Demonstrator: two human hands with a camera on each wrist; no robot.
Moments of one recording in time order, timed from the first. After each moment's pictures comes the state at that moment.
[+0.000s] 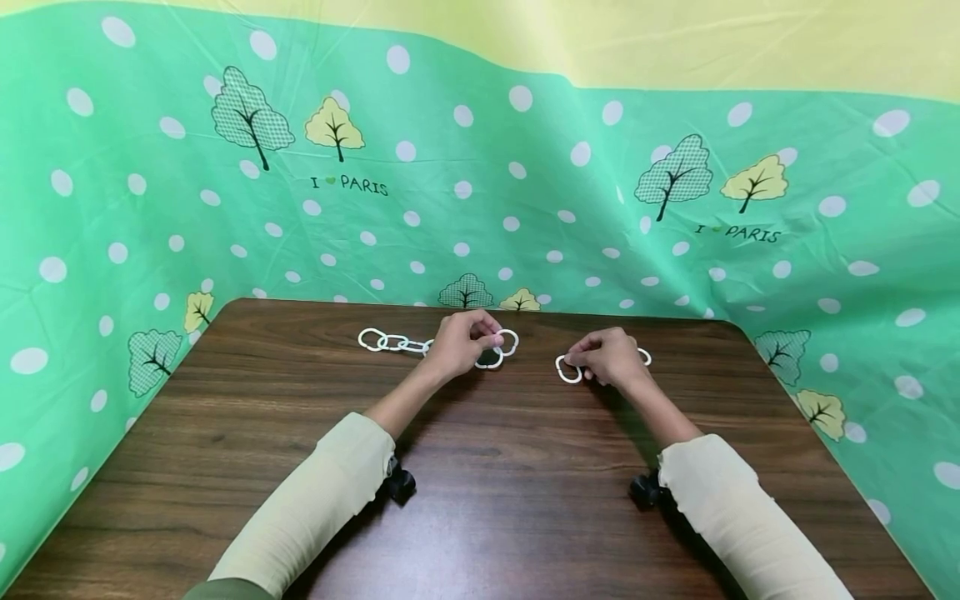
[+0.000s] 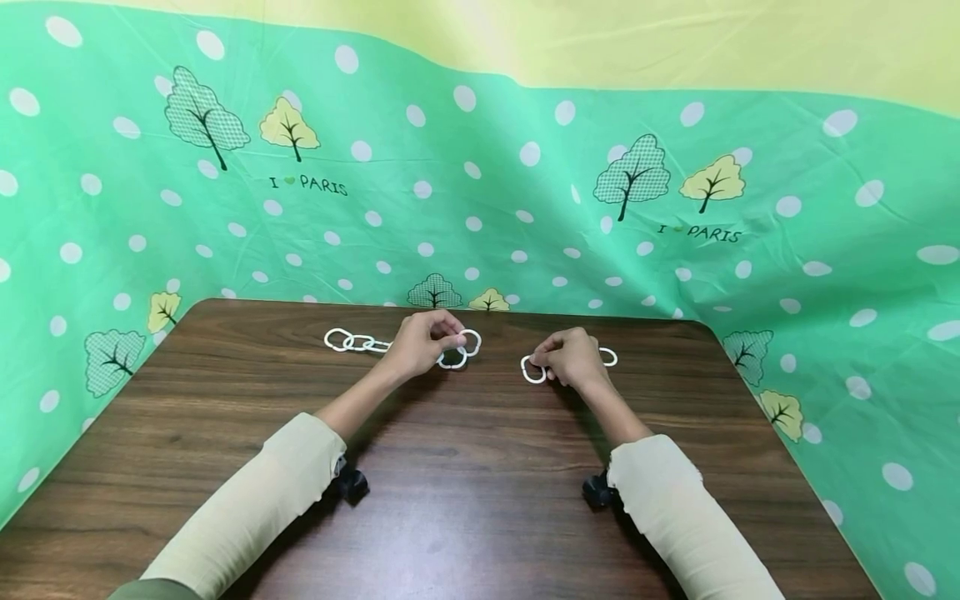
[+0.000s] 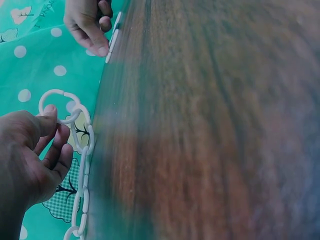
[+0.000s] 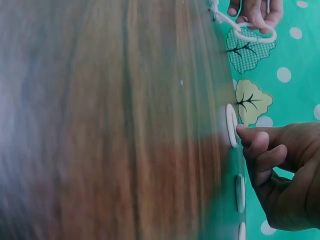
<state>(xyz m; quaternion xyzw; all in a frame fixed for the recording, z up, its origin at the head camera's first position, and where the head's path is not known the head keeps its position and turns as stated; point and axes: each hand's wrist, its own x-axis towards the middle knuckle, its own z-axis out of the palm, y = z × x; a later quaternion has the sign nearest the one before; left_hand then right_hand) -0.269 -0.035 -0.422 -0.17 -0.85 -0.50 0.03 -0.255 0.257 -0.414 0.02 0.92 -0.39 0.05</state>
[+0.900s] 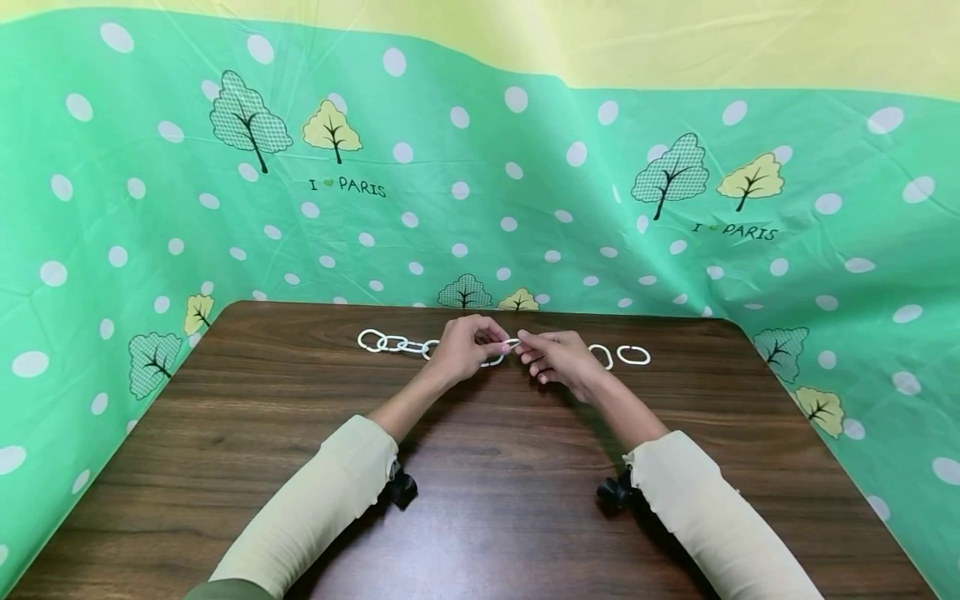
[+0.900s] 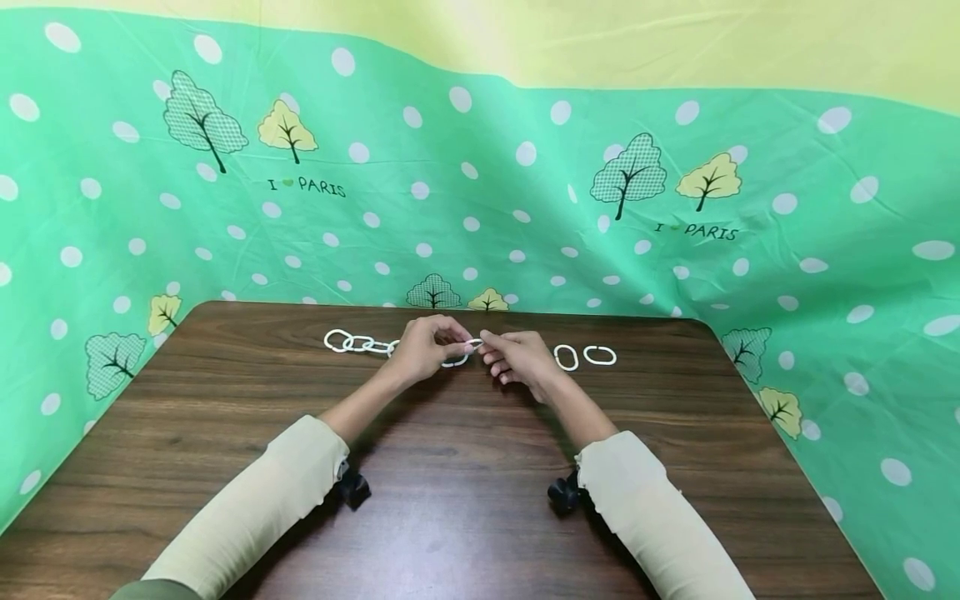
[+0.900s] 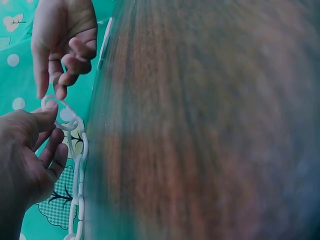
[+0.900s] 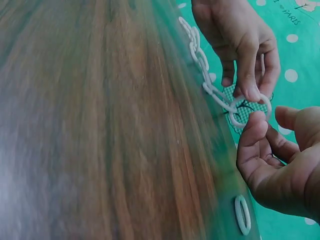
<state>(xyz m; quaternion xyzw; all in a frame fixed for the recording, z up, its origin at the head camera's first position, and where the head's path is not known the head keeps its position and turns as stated) -0.264 -0.030 -0.425 -0.21 -0.85 -0.48 0.05 -0.251 0.189 -0.411 0.03 0.74 -0.64 0.18</state>
